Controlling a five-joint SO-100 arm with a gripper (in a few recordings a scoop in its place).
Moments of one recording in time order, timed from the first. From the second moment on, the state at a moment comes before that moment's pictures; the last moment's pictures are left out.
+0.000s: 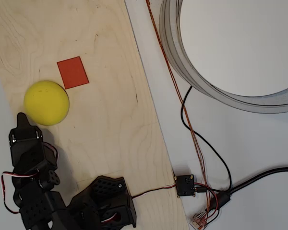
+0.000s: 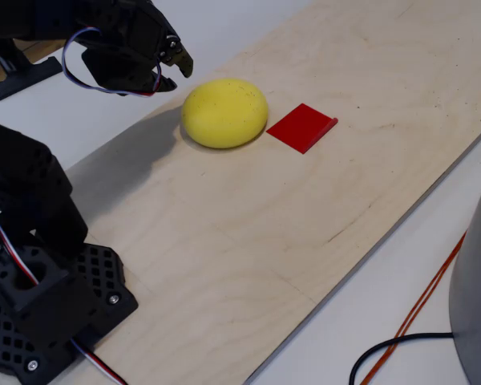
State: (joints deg) arm 71.2 119.0 150.0 24.8 39.6
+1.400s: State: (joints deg) arm 79.2 110.0 152.1 5.2 33.8
